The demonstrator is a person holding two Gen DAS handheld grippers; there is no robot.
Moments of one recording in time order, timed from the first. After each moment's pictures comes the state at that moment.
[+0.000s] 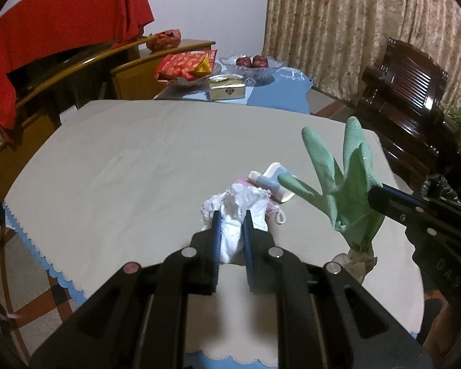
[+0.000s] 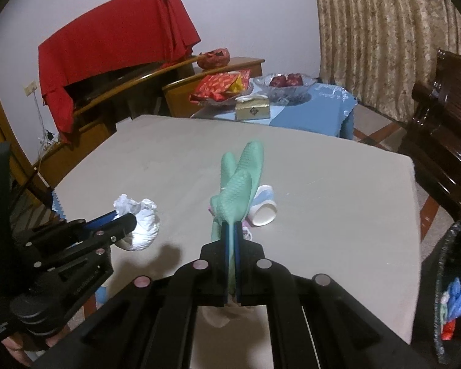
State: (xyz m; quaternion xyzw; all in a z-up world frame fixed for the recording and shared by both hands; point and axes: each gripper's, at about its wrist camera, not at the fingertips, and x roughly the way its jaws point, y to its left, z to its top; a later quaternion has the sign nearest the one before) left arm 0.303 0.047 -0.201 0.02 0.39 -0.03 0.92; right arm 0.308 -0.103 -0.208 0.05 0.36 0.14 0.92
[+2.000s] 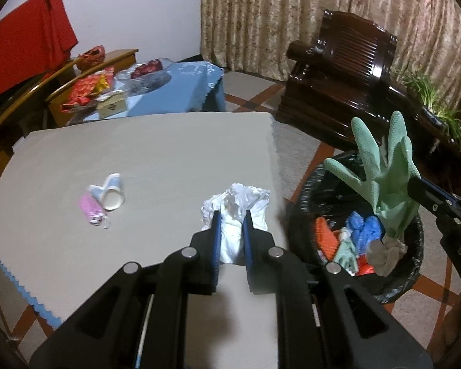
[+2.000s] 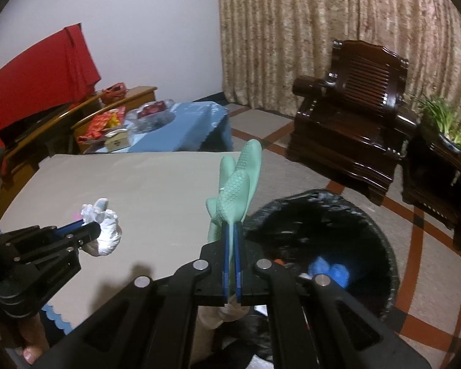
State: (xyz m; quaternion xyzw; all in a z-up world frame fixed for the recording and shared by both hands) left arm 0.266 -0.257 -0.194 0.05 0.41 -0.12 0.90; right arm 0.213 -0.418 -0.189 0.07 0.33 -0.05 0.94
